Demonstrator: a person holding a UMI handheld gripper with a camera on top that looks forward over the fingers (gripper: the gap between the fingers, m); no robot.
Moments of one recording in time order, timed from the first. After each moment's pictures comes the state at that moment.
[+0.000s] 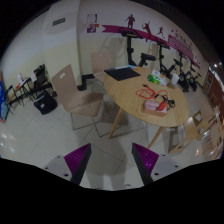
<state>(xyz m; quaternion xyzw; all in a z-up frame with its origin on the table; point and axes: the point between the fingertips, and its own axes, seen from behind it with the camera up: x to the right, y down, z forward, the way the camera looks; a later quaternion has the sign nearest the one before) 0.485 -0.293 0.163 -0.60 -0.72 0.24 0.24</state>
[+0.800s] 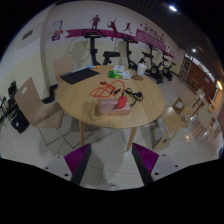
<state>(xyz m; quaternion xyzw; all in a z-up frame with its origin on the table) 0.395 -0.101 0.102 -0.69 -0.62 0.20 0.32</state>
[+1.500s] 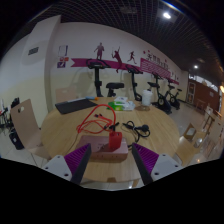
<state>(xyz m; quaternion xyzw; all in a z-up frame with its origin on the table) 0.195 -0.019 0.061 -0.59 -0.58 0.37 0.42</state>
